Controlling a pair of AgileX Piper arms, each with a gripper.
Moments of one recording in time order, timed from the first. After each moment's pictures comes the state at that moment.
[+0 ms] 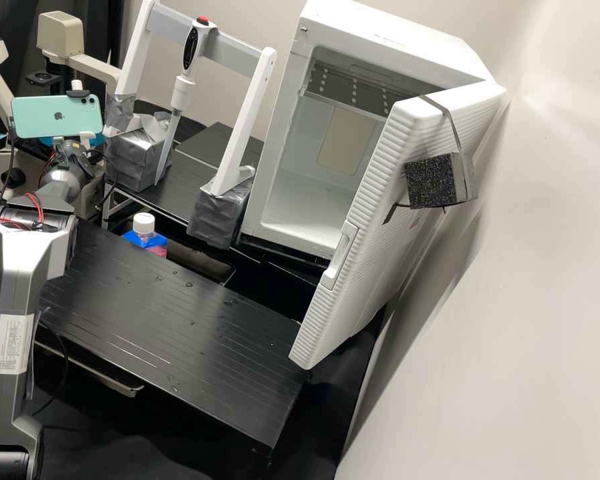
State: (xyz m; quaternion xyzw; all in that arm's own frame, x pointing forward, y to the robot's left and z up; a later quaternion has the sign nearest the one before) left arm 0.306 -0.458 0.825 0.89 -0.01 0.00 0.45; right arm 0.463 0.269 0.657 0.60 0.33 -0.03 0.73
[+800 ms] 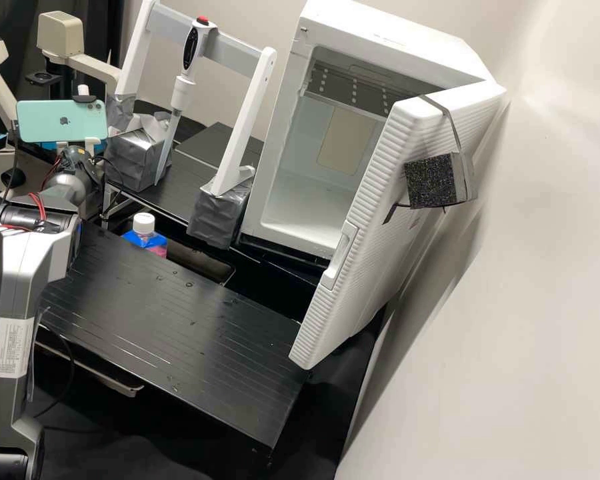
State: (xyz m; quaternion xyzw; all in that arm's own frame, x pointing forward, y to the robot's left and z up) left arm 0.306 -0.458 0.825 0.89 -0.01 0.00 0.45; right arm 0.455 0.255 0.669 0.61 0.34 -0.04 0.71
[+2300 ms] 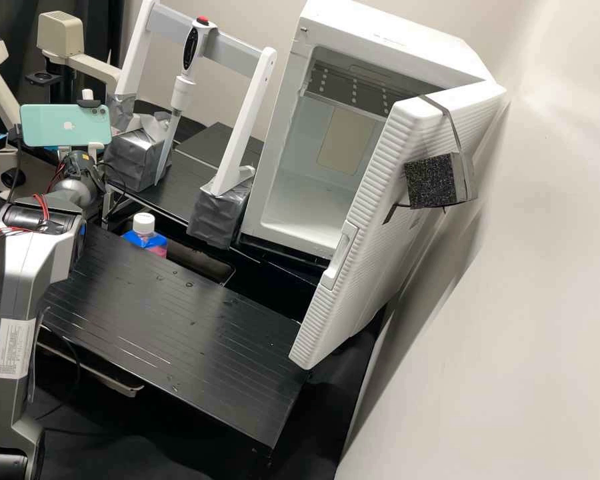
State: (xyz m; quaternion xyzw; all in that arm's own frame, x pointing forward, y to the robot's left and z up) left arm 0.306 -0.458 0.825 0.89 -0.01 0.00 0.45; right arm 0.454 0.243 0.671 0.63 0.35 -0.02 0.69
